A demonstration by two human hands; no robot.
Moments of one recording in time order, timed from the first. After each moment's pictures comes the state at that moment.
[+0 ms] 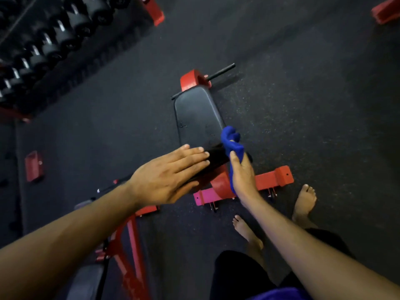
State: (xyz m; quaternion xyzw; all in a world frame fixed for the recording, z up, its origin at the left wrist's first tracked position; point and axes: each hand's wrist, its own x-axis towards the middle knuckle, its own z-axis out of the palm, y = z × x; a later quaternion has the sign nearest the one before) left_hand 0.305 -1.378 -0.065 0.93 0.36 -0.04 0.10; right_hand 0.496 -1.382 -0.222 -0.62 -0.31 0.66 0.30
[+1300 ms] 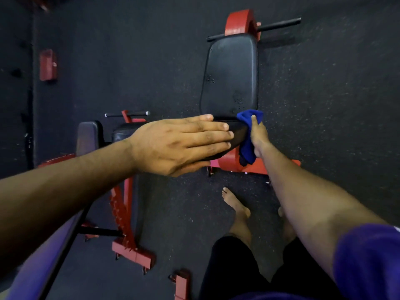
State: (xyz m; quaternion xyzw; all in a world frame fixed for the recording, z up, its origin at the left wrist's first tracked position) left_hand 0.306 -1.381 -0.069 0.91 0.40 -0.07 0.10; right_hand 0.454 -1.302 -0.347 -0.61 -0.27 0.74 0.09
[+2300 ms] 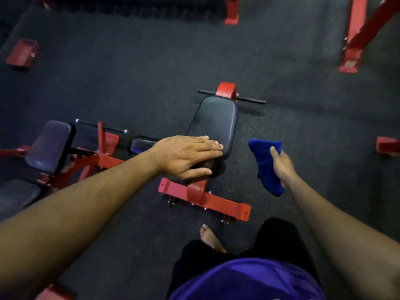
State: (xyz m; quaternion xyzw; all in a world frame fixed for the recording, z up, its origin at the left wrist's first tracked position) left_hand 0.305 -1.386 -0.064 0.84 0.53 0.04 0.11; right_hand 0.569 -1.213 -0.216 -0.60 -0.52 0.60 0.08
